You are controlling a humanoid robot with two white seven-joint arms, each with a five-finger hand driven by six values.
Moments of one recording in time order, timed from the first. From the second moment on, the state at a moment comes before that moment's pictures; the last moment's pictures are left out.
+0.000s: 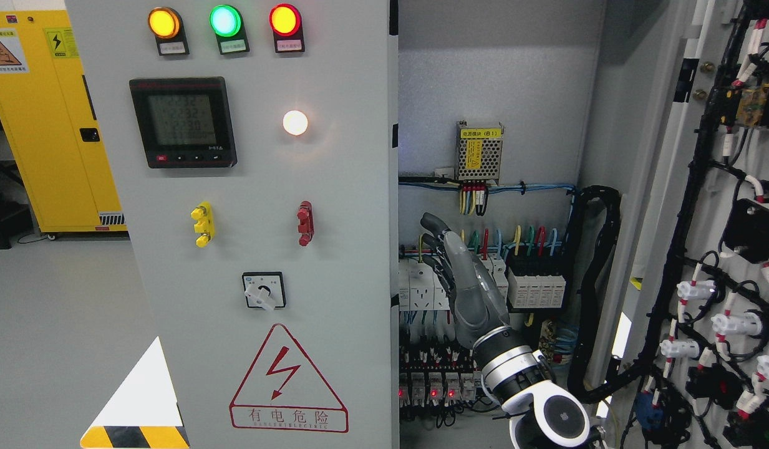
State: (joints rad) left arm -0.08 0.00 -0.24 0.05 0.35 -0.05 -0.06; right arm -0.62 0.07 0.20 -1.60 -0.23 0.21 0.09
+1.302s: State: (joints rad) left arm -0.08 0.00 -0.24 0.05 0.35 -0.05 -0.06; right arm -0.71 0.05 0.16 -1.50 -0.42 0.30 0.23
